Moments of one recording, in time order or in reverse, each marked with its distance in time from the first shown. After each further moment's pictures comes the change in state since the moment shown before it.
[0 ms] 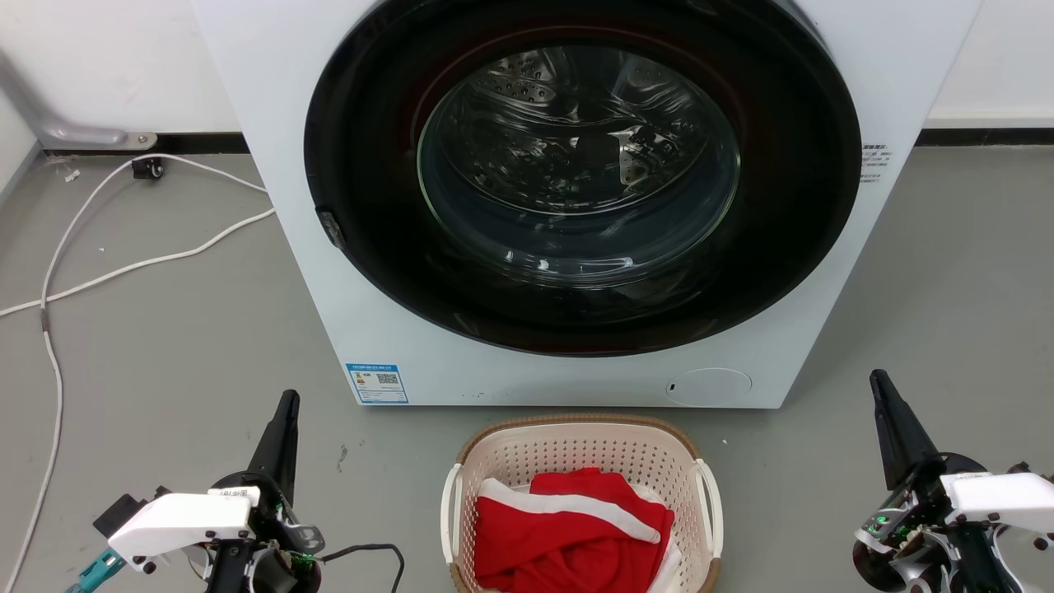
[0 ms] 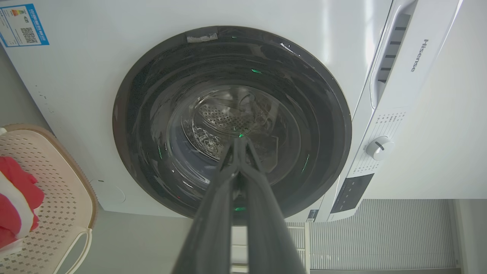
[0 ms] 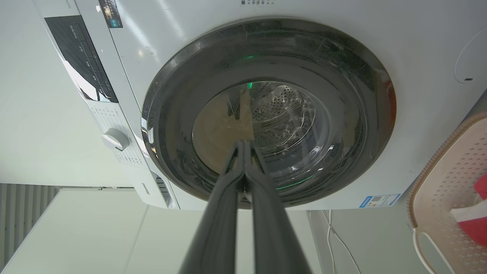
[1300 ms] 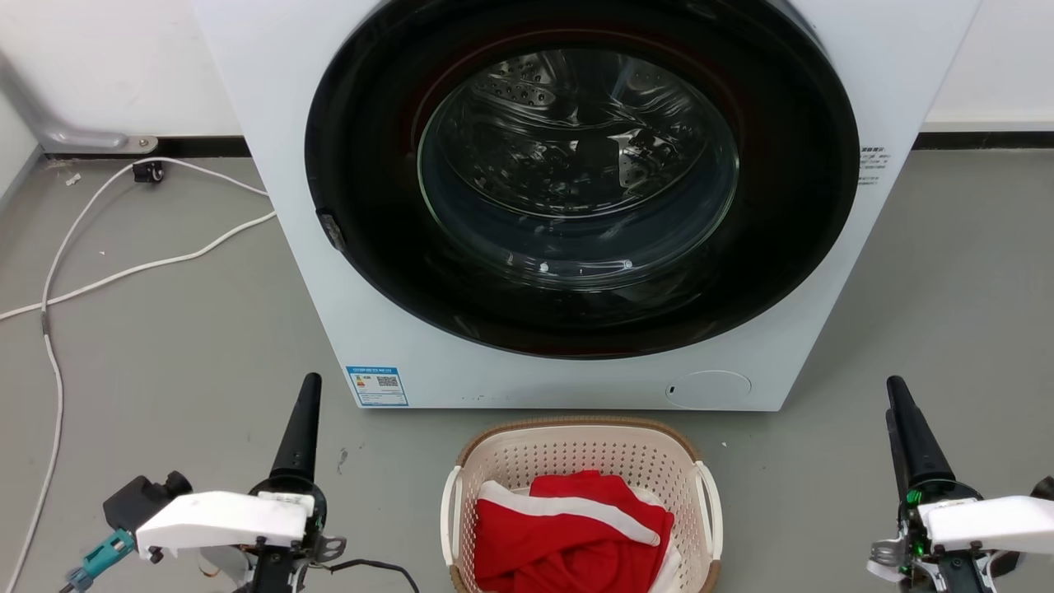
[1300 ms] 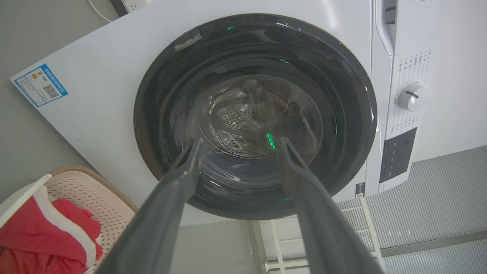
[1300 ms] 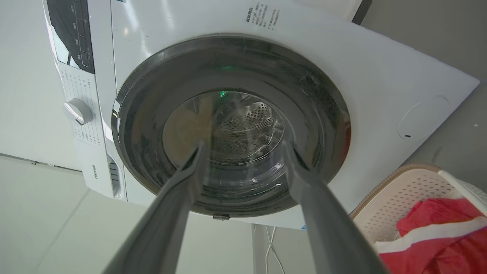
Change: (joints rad) left arm 0.037 -0.004 -0.067 -0.069 0.286 0.001 -0.091; right arm 0.072 0.001 0.010 -0.070 -0.274 0.000 -0.091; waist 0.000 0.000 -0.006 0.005
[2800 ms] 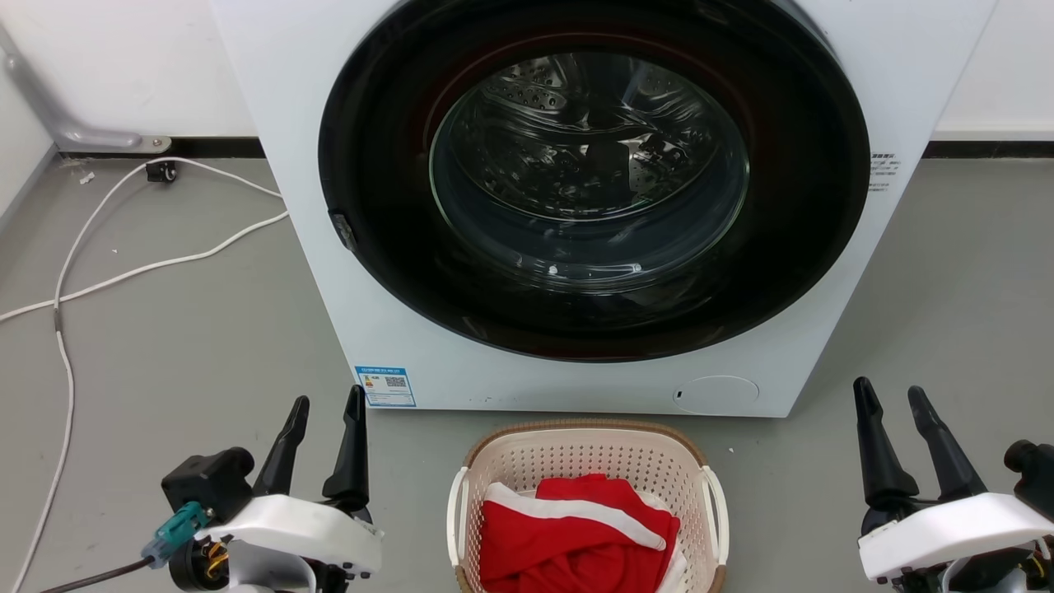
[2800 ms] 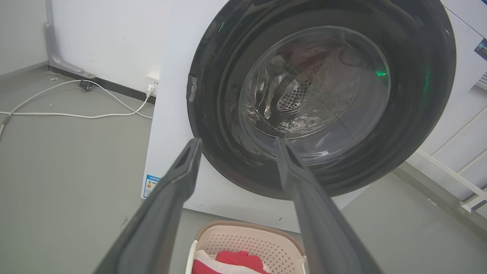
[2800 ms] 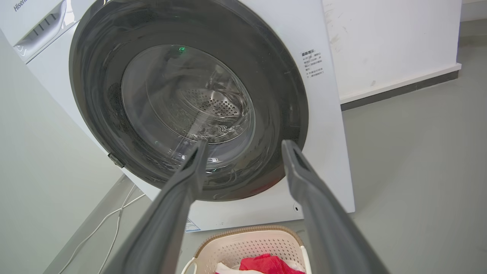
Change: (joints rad) left arm 0.021 0.064 -0.136 -0.036 0.813 0.082 -0.159; right arm 0.076 0.000 0.029 -0.210 -0.895 0.000 -0.028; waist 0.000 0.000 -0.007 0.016
